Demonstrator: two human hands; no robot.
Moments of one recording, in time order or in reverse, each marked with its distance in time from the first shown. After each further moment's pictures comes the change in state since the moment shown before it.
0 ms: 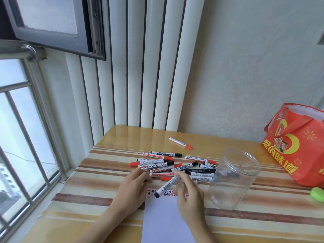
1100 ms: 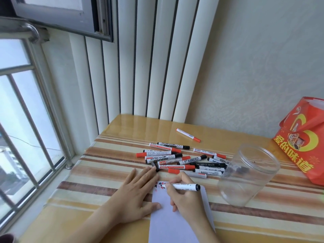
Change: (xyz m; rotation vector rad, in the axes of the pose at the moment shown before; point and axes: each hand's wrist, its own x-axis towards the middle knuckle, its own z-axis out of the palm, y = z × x) left_hand -0.038 -0.014 -0.004 0.303 -0.332 0.120; right_hand -0.004 -0.035 0.015 0.357 -0.310 0.548
